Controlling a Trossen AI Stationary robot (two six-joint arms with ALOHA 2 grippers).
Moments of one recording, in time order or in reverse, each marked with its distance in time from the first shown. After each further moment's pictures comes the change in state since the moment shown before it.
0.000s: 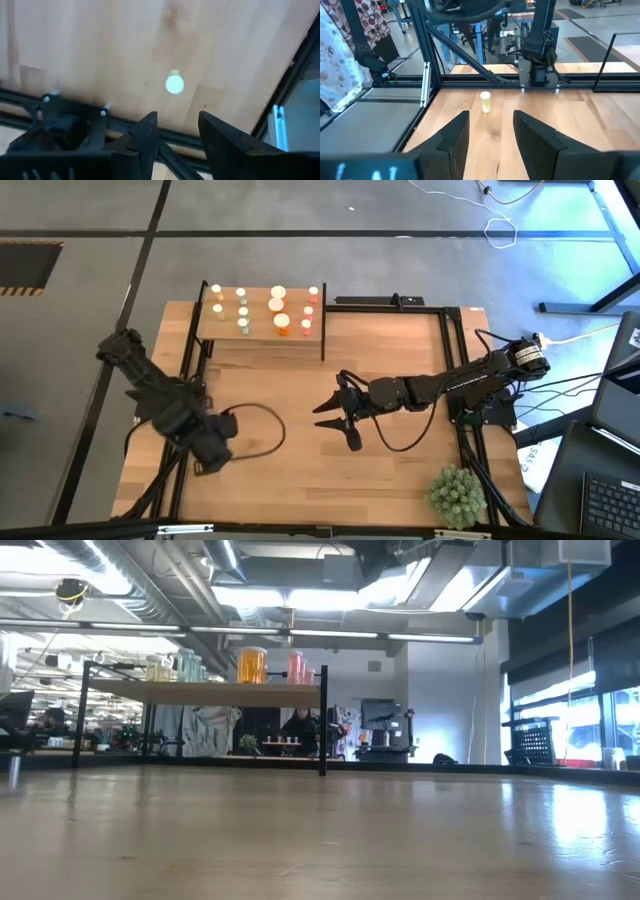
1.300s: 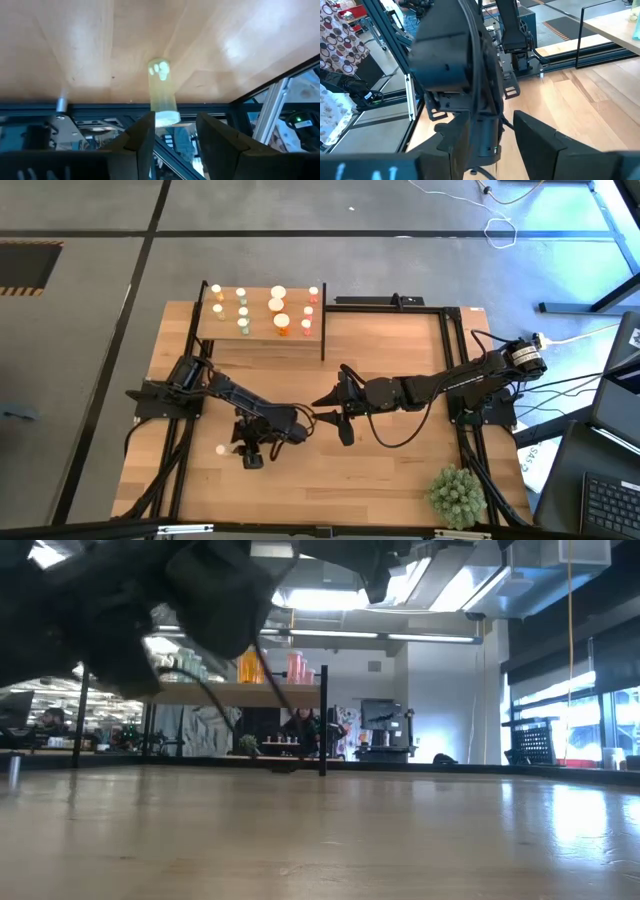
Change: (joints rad) left arm 0.405 0.614 -0.076 -0.079 0.540 0.631; right arm -0.013 0.025 0.001 0.000 0.098 0.183
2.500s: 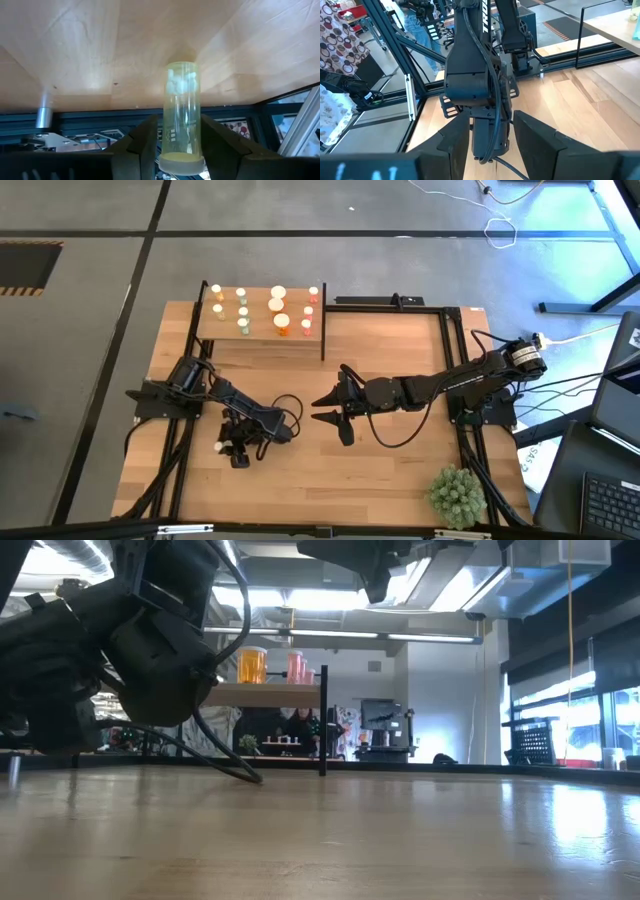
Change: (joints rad) left arm -0.016 0.003 -0.244 0.159 0.075 0.026; right arm 0.000 0.000 0.000 0.000 0.000 0.000
